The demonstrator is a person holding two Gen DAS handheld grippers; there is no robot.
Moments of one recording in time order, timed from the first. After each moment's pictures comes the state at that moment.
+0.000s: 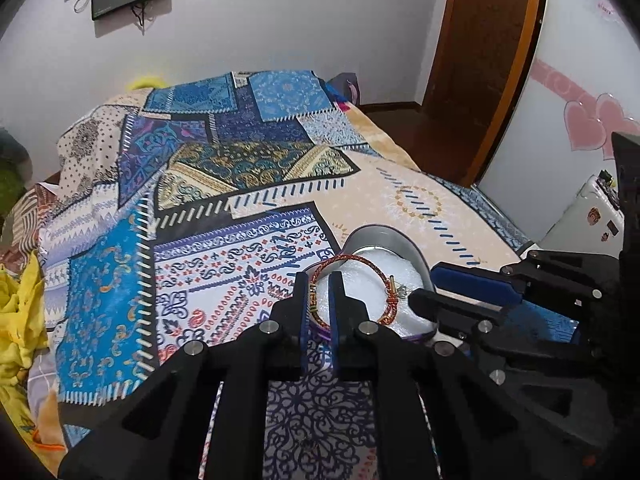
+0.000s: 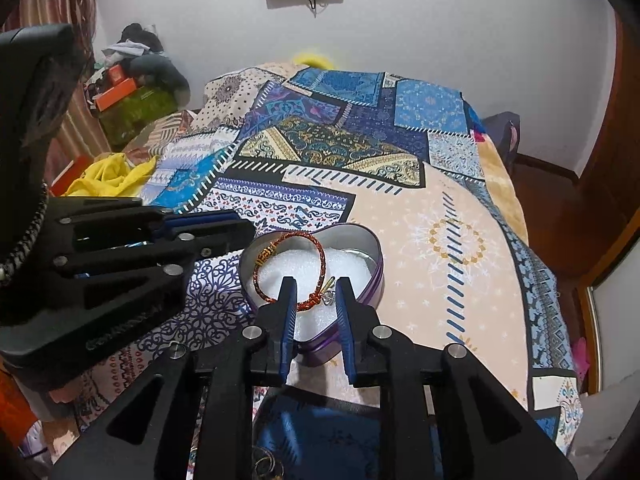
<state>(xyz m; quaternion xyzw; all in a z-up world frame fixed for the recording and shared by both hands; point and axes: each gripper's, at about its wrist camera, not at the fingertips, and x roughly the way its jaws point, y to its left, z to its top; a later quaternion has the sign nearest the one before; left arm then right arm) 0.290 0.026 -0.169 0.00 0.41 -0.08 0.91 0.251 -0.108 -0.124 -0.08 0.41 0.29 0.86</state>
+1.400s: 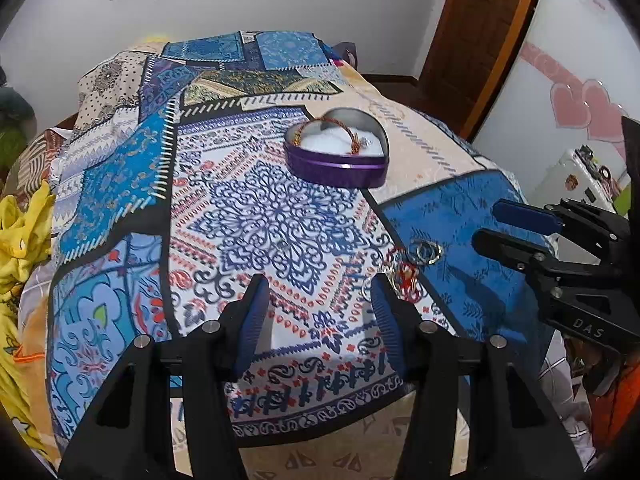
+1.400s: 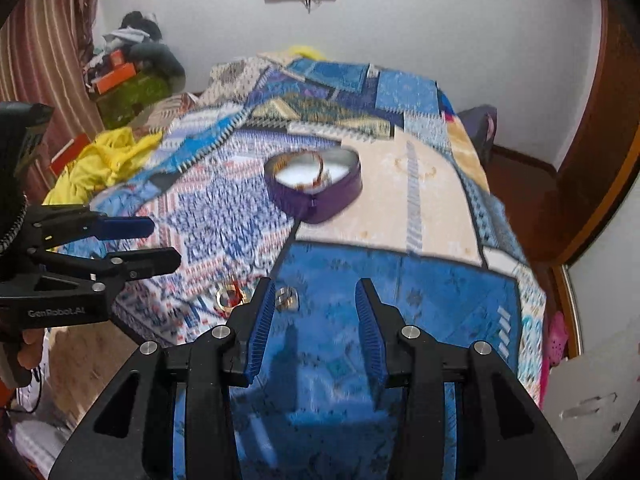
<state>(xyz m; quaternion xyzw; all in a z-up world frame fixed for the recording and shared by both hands) 0.167 0.026 -0.190 -0.03 0.46 -0.09 0.88 0.165 -0.151 -0.129 -0.11 0.42 0.26 0.86</state>
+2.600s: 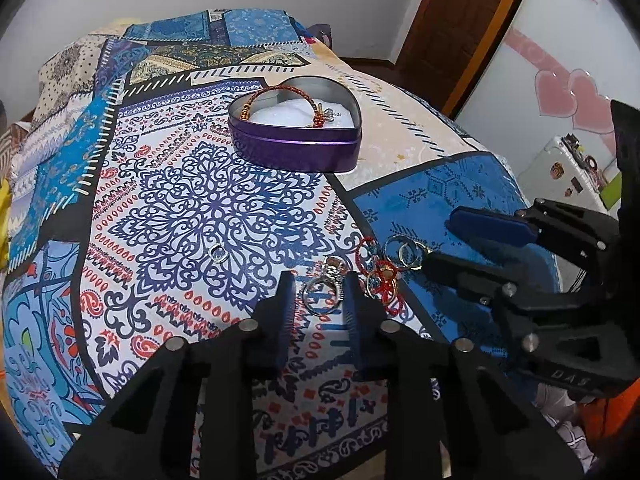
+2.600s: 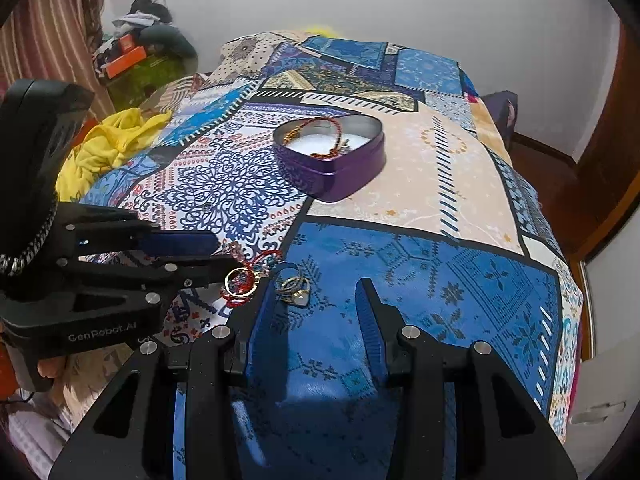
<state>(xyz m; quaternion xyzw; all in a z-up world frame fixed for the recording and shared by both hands) 0.198 0.007 -0.223 -0.05 0.48 -0.13 0.86 0.174 -0.136 -0.150 -0.12 0.44 0.29 0.84</state>
